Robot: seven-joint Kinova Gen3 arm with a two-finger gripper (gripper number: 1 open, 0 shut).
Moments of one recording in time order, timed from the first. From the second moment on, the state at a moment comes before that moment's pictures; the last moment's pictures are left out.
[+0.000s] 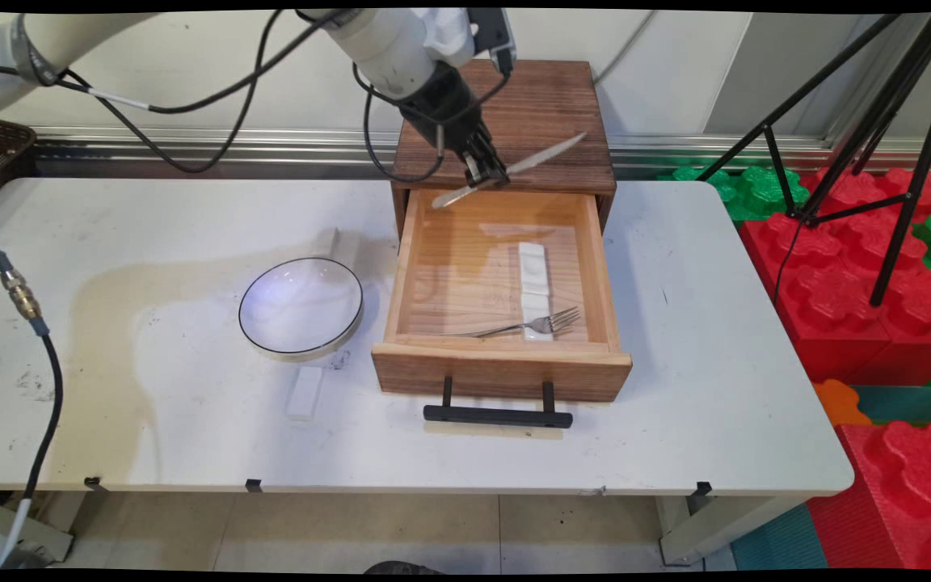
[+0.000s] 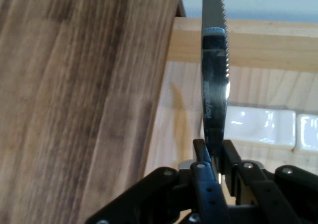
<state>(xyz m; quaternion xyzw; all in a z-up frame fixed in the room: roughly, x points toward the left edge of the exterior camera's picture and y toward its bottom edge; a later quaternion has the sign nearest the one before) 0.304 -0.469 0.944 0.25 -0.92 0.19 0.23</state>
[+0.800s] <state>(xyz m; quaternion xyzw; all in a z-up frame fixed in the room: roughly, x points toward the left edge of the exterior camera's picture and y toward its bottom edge) 0.280 -0.470 0.879 0.23 -0.93 0.13 0.23</state>
